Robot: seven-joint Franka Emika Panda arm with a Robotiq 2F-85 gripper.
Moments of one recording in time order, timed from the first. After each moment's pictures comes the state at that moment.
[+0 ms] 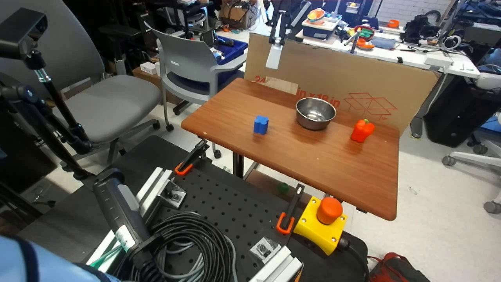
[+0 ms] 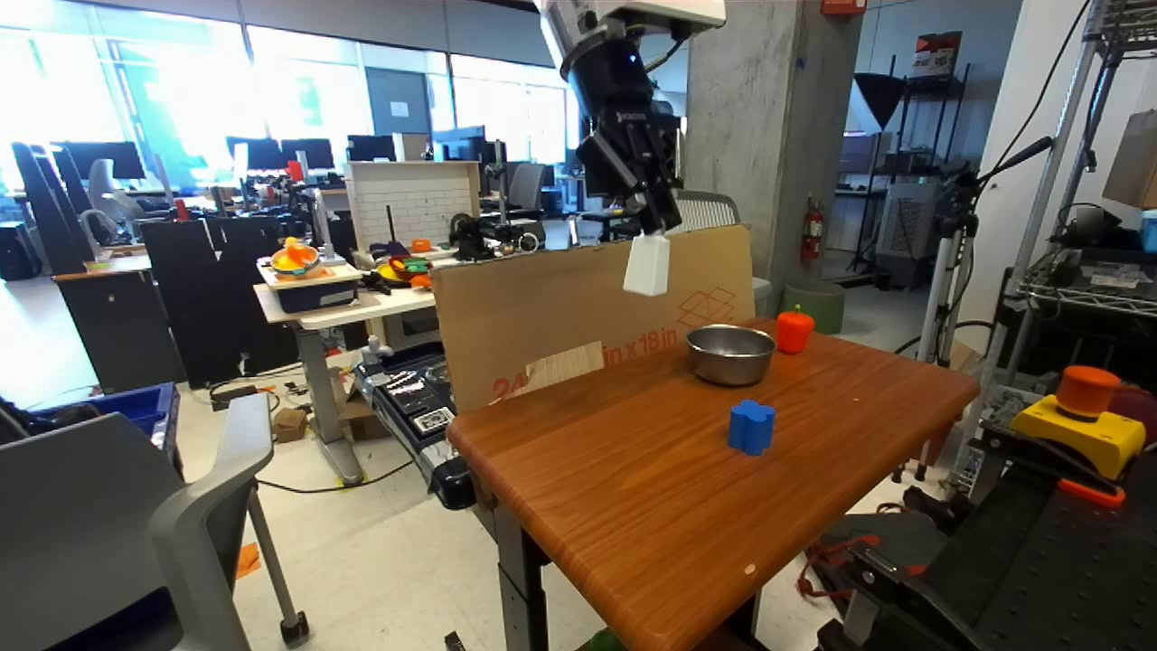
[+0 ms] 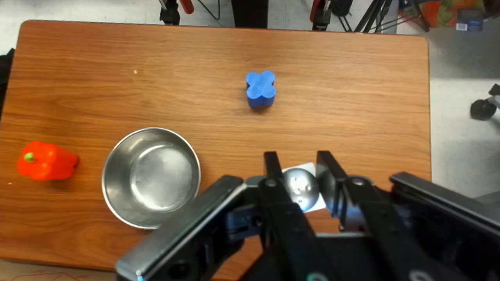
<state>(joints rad) 0.14 0.79 0.04 -1.08 -0.07 1.38 0.06</state>
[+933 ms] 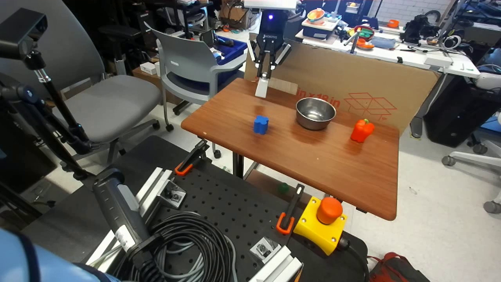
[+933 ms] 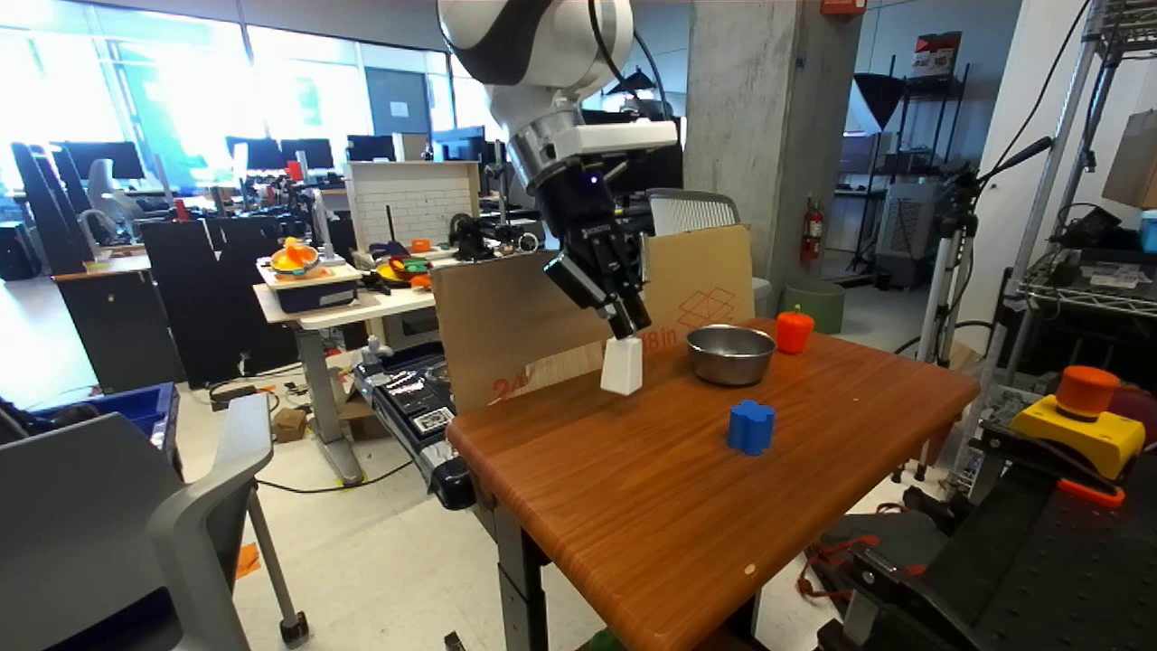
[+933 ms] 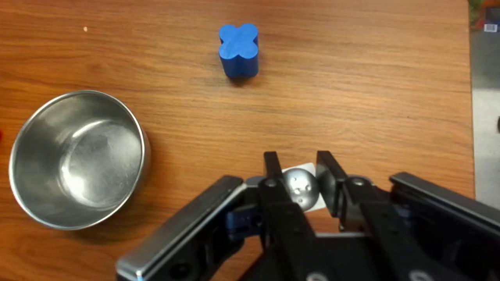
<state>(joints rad) 0.19 1.05 0.04 -0.90 -0.09 1.41 0.07</state>
